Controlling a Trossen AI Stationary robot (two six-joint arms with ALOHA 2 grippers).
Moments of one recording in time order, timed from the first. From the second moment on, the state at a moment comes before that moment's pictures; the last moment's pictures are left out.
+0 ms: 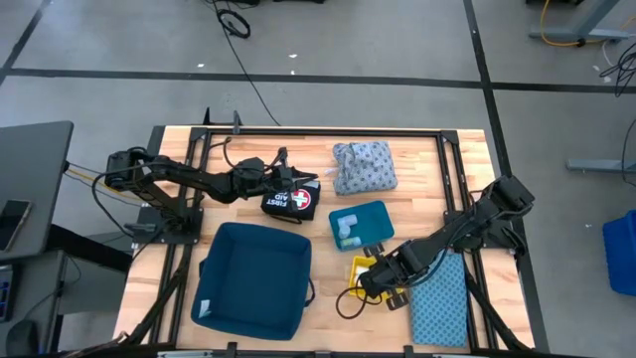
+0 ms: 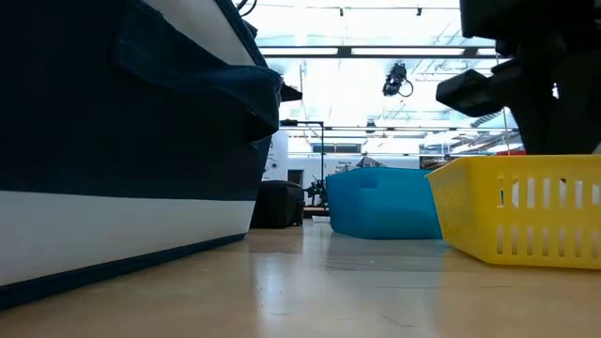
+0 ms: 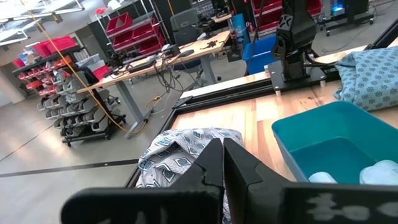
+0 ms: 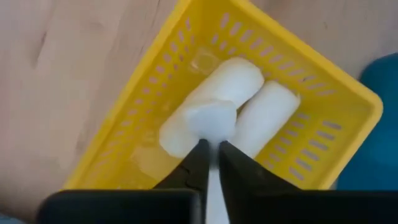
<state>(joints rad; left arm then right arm) 0.16 1.47 0.59 0.84 -0.13 0.38 0.54 1.72 1.11 -0.72 0.04 0.12</state>
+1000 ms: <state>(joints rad) 0.16 1.22 0.41 1.01 0.18 0.00 0.56 1.71 1.08 -0.58 0.04 0.20</state>
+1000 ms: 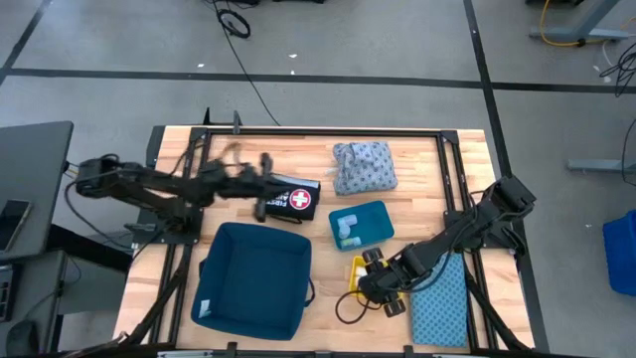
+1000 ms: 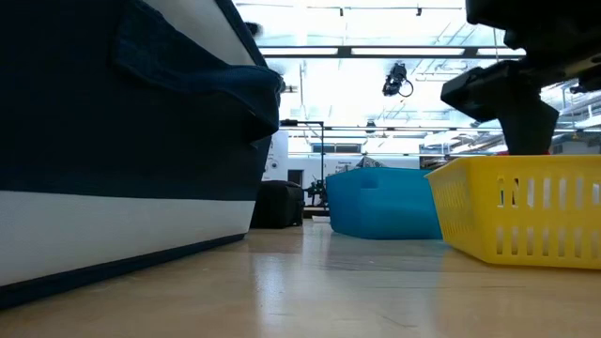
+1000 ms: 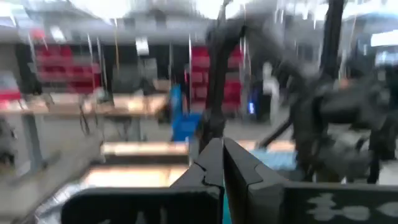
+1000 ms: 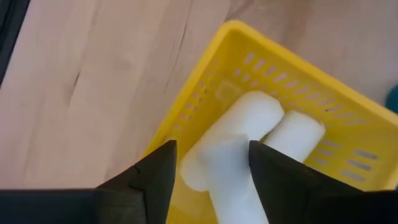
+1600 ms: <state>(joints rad) 0.16 0.78 0.03 1.05 0.08 -0.06 0.51 1.61 1.06 -0.51 0.04 0.12</state>
